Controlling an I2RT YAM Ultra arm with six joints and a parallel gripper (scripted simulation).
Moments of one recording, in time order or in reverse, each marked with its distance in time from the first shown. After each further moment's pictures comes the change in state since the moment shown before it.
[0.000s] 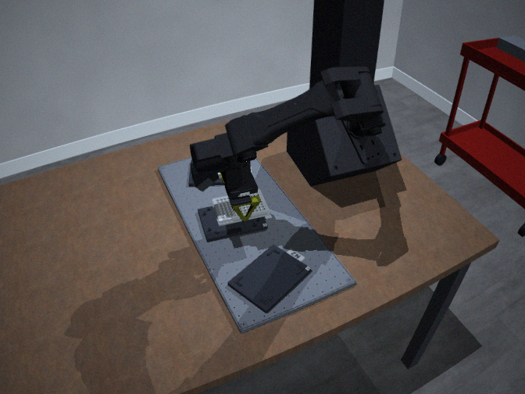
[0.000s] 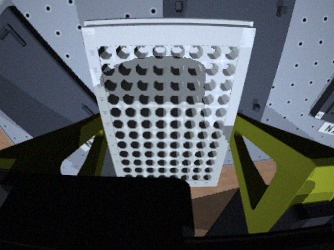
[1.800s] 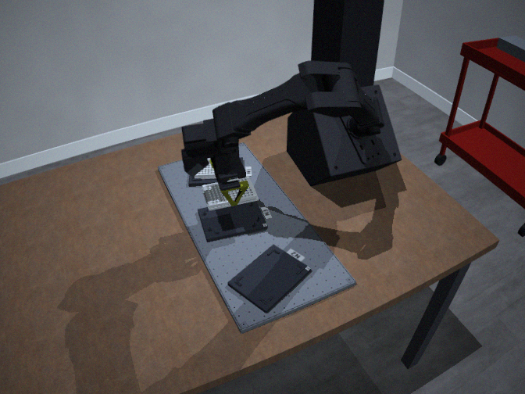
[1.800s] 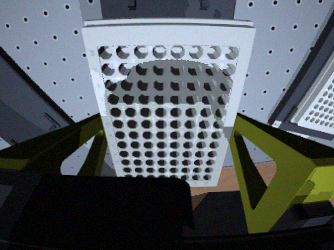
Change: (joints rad) arm -0.116 0.132 0.052 -0.014 0.004 -0.164
